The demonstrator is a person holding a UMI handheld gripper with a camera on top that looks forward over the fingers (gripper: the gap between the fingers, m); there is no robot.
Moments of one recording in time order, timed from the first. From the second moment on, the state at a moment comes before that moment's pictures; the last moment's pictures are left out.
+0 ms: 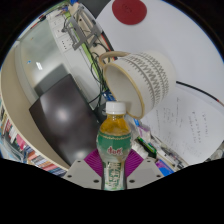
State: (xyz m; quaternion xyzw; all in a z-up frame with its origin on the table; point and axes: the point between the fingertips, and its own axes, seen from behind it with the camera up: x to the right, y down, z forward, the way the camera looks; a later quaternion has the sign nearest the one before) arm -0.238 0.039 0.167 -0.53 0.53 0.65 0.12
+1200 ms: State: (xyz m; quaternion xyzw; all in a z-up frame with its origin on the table) arm 0.035 0.080 0.106 -0.79 0.04 0.01 0.61
